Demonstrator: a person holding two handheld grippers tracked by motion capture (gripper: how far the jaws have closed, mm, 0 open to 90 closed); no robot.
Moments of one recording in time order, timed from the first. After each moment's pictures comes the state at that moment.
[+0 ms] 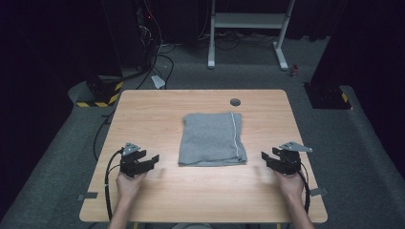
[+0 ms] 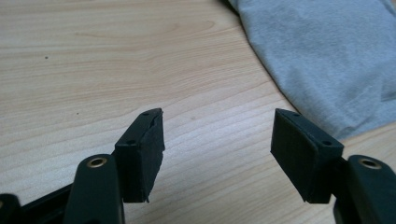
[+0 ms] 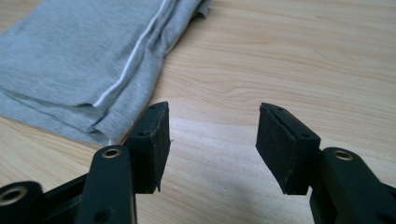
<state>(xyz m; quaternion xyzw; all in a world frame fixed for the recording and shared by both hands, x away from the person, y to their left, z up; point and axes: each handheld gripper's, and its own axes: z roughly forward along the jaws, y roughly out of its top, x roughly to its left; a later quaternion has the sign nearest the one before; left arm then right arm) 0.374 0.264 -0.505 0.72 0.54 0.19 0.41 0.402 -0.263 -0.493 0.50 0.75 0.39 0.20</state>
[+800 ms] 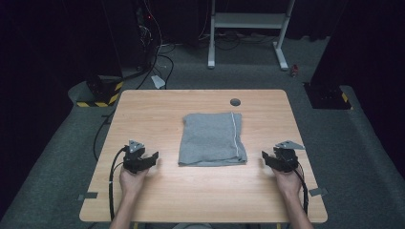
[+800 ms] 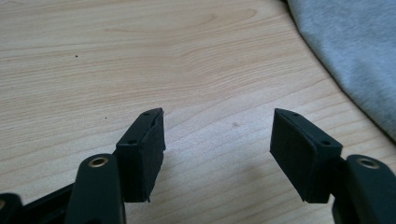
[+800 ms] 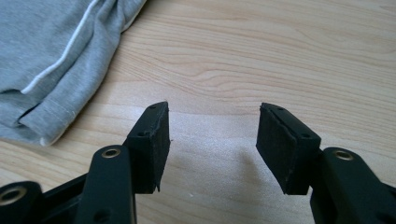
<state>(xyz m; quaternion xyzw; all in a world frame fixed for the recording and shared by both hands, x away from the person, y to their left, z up) 0.392 0.259 -0.521 0.72 0.55 0.24 0.36 0.419 -0.261 -0.512 0.51 0.75 0.34 0.23</state>
